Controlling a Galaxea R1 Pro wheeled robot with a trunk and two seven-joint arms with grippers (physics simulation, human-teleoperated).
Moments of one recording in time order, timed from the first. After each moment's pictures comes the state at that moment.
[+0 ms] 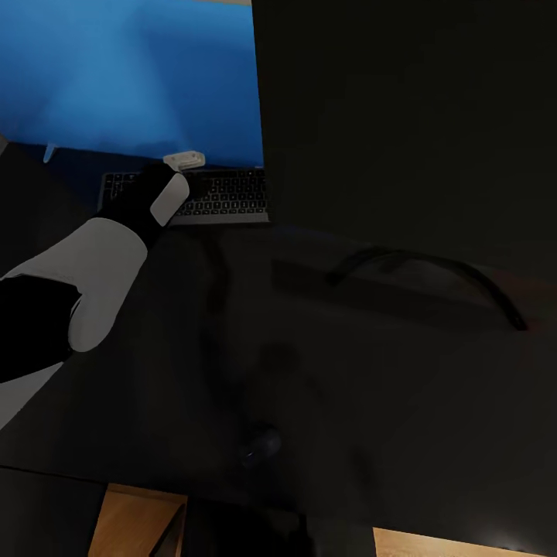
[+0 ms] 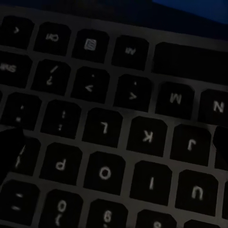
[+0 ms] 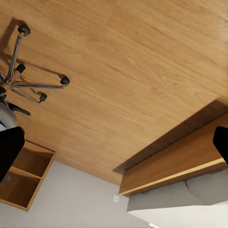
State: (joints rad) left arm -1.73 -0.04 -0.25 -0.37 0.48 0.44 0.38; right arm 0.29 -0.24 0.40 -0.49 -0.13 -0.25 0.08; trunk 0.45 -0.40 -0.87
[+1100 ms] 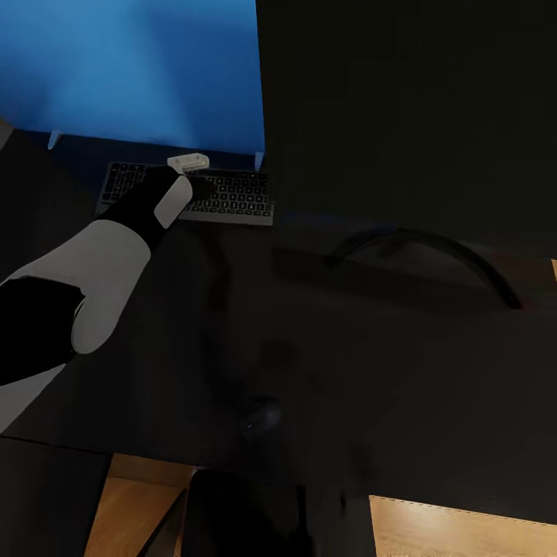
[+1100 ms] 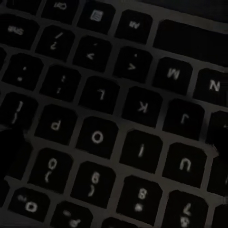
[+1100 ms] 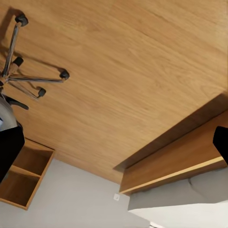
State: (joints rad) left arm -1.72 -0.05 -0.26 -0.36 0.48 0.44 0.38; right arm 0.29 -0.25 0.40 -0.49 -0.13 -0.25 0.08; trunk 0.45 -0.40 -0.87
